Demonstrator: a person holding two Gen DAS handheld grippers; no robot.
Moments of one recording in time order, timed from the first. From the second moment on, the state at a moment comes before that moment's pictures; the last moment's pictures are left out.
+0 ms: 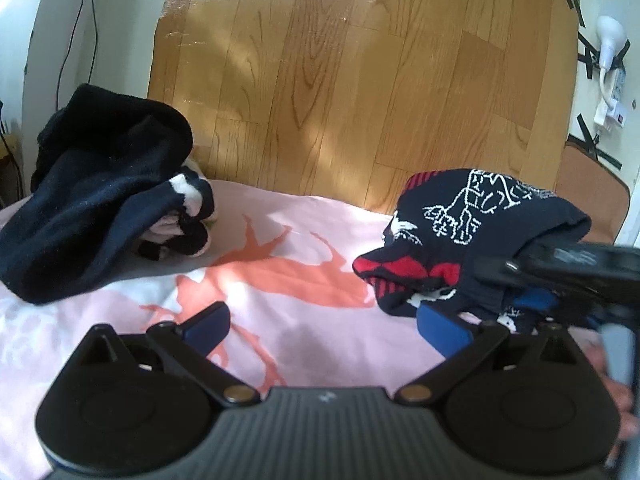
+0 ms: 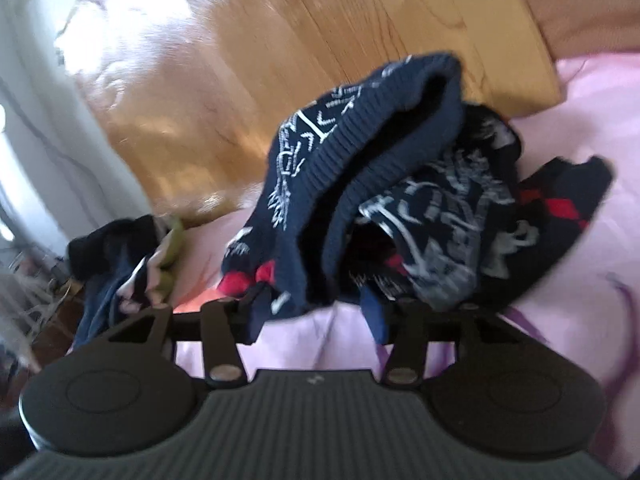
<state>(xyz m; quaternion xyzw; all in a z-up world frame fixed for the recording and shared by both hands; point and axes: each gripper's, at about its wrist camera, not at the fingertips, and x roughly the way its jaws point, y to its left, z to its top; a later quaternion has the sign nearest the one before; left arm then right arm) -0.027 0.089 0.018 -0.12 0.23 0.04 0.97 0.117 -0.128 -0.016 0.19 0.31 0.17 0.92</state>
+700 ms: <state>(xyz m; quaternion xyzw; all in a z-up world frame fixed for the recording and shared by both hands) -0.008 0.032 0.124 0.01 0.14 -0.09 0.99 -0.097 -0.348 0.061 0.06 0.18 -0.01 0.98</state>
